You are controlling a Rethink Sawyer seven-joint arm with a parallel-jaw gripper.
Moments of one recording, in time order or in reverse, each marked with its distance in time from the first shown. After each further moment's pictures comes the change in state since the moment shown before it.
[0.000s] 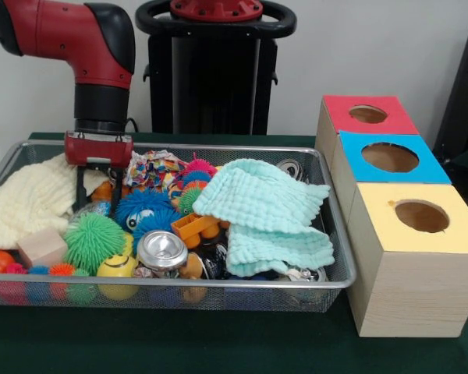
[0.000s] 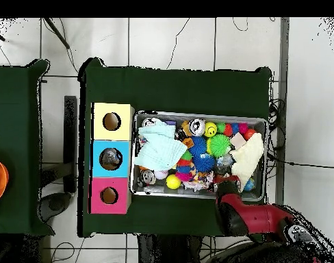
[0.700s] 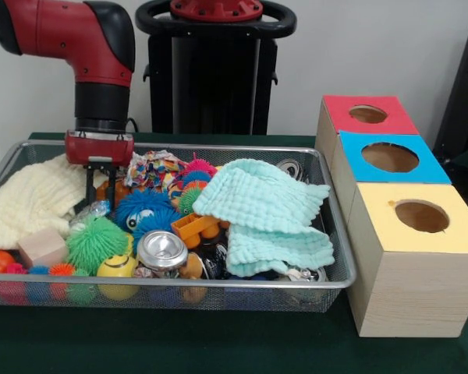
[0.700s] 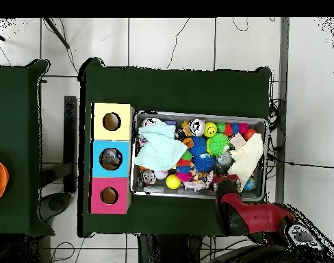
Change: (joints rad) arm -0.004 -0.016 0.018 0.001 -0.030 0.012 0.000
